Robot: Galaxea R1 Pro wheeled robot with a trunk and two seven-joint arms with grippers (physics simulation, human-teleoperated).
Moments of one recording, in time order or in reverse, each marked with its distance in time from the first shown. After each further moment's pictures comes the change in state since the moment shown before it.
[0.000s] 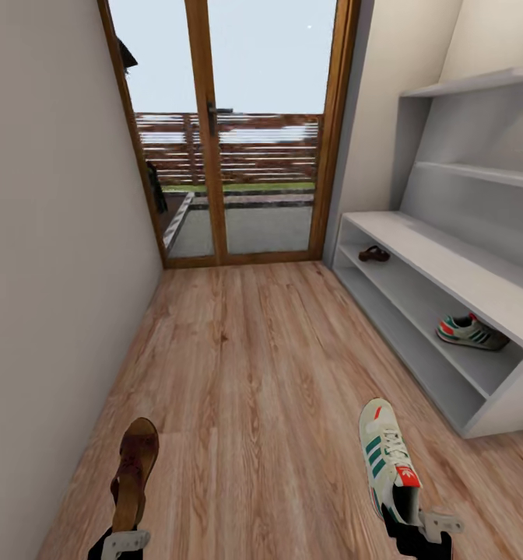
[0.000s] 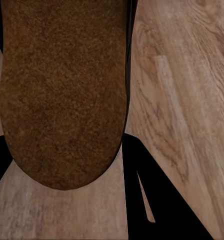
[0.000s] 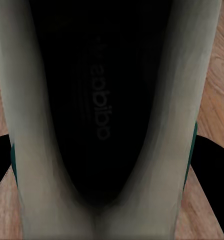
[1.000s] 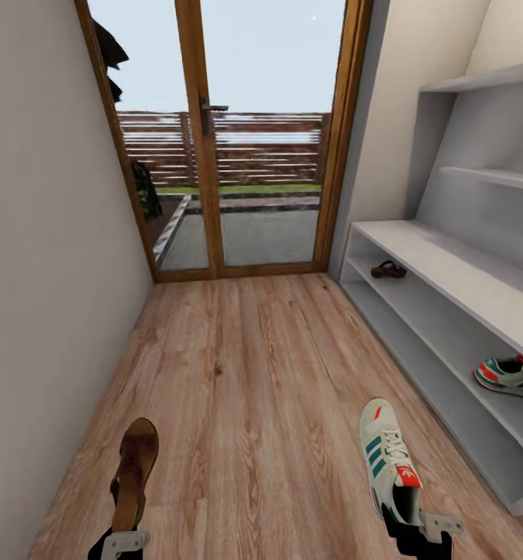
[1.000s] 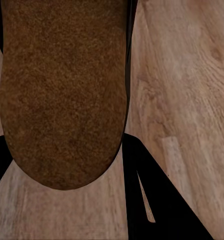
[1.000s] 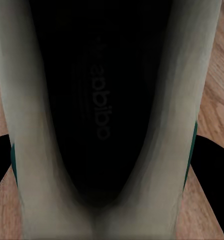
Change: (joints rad) left arm 0.000 0.000 0.000 0.001 0.000 0.000 0.001; right arm 0.000 -0.001 0.000 -0.001 0.000 0.000 0.000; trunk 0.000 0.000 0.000
